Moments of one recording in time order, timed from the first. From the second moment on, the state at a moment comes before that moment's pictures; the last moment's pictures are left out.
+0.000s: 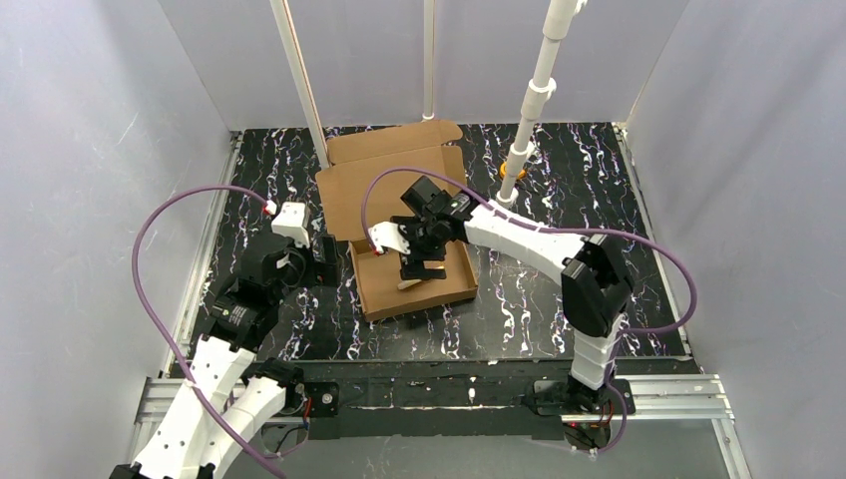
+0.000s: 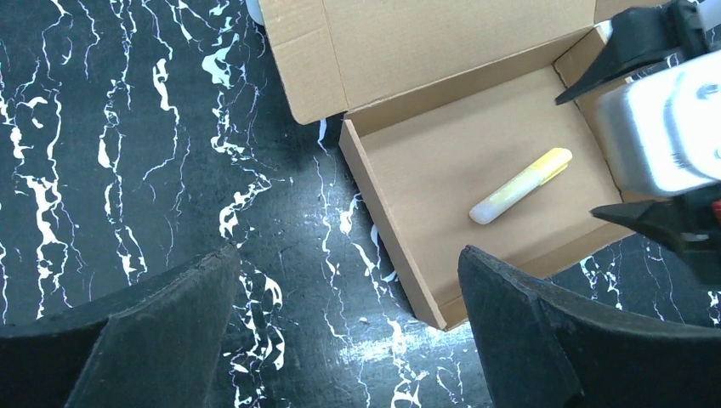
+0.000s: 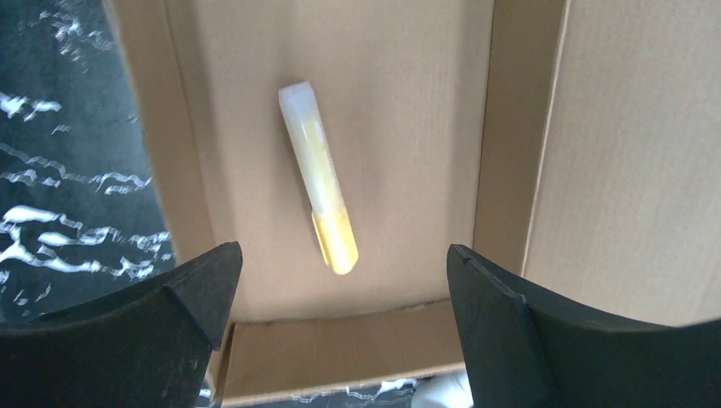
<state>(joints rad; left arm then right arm) -0.35 0.65 0.77 -0.64 -0.09 -0.17 0.90 1.86 1.55 -0.78 -0.29 -0.88</state>
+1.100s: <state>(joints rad) -0.34 0.58 0.74 -0.61 -0.05 -0.18 -0.21 1.33 1.01 -0.76 0.03 -0.35</state>
